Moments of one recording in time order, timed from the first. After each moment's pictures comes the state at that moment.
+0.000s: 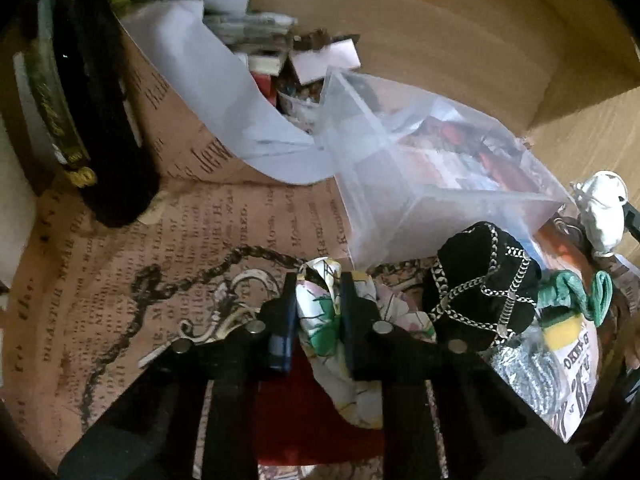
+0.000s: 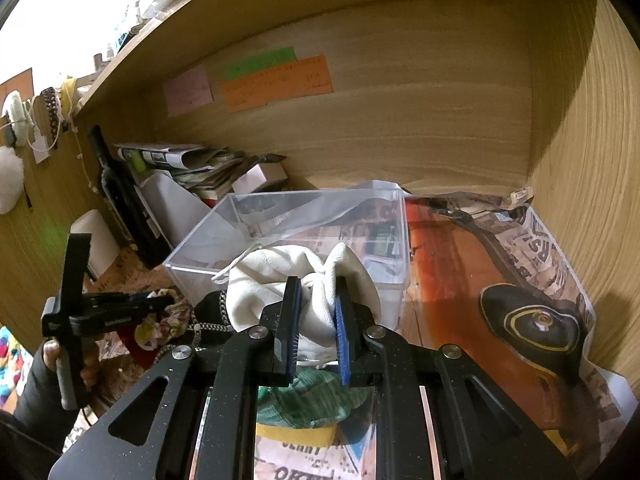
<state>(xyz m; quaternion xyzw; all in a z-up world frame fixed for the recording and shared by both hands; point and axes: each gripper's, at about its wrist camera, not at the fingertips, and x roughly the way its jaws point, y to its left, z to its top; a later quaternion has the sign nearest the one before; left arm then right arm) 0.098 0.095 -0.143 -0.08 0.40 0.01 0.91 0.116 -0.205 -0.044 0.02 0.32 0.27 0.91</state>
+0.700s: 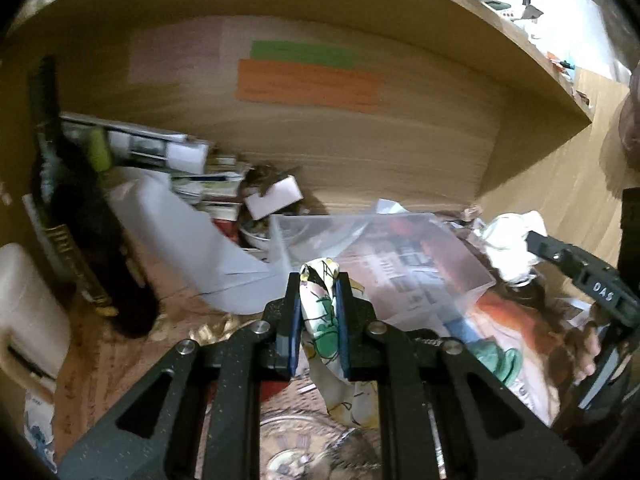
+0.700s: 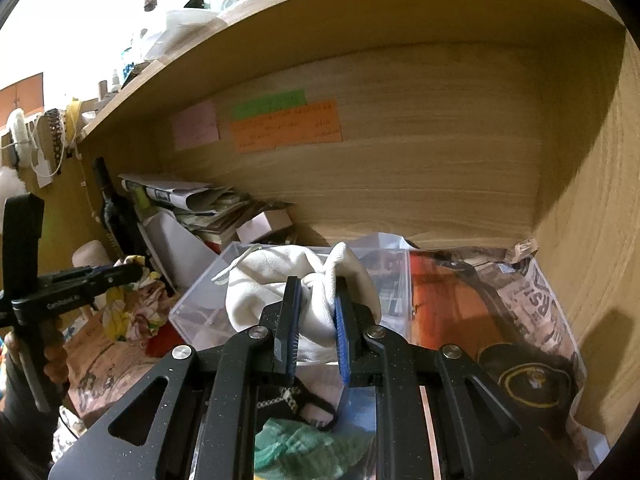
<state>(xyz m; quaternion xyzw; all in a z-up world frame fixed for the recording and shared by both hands) 0.094 0.068 -0.041 -0.06 0.29 -0.04 0.95 0.134 -0.194 -0.017 0.02 0.27 0.27 0.92</state>
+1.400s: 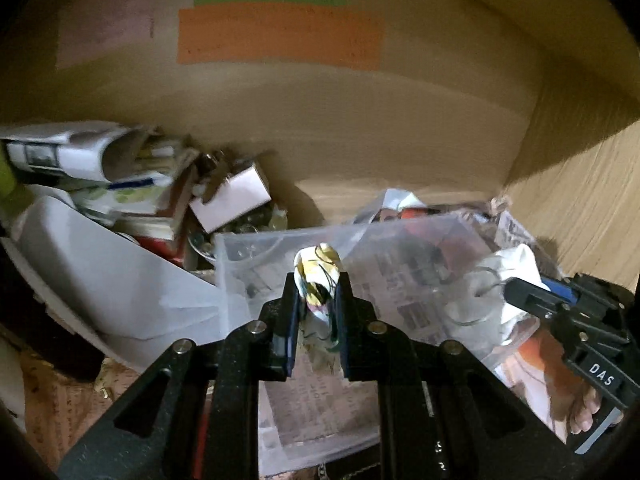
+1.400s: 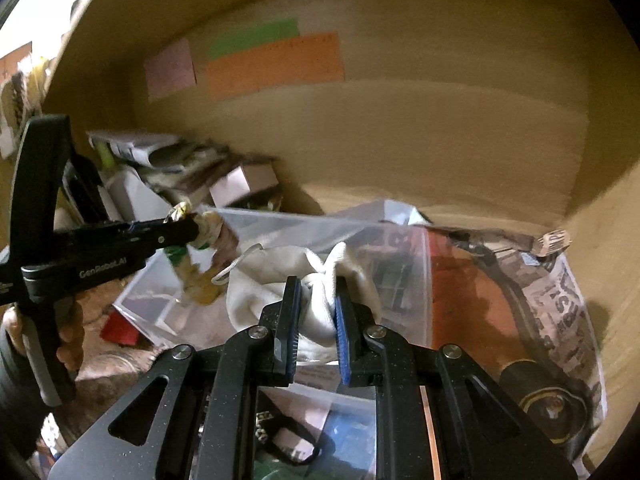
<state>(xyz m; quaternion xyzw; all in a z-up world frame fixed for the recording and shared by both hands) 0.207 0.031 -0.072 -0.04 0.35 -0.03 0.94 0.194 -0.154 -0.054 -0.03 0.35 0.28 0.90</state>
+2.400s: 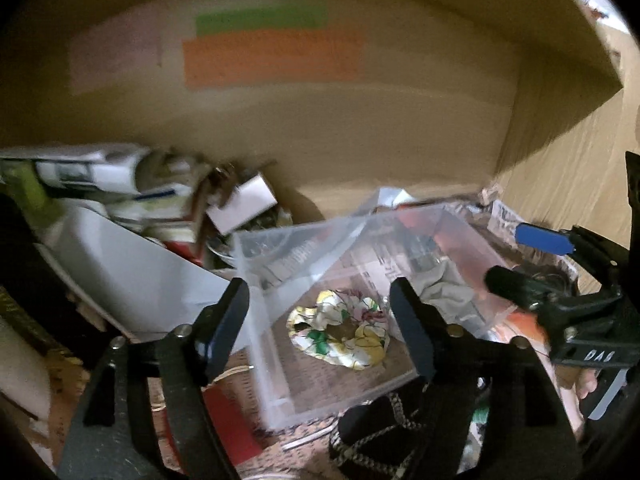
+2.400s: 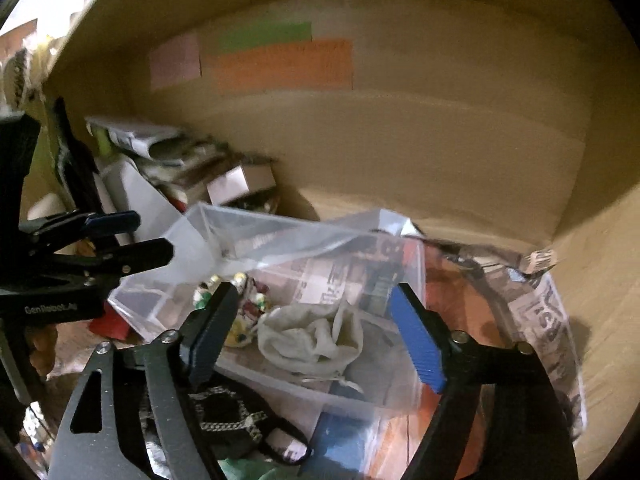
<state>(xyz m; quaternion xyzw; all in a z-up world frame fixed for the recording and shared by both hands) 0.161 0.033 -0.055 0.00 0.31 -0.03 0.95 0.182 -0.153 -0.040 -0.06 0.33 0.26 0.91</state>
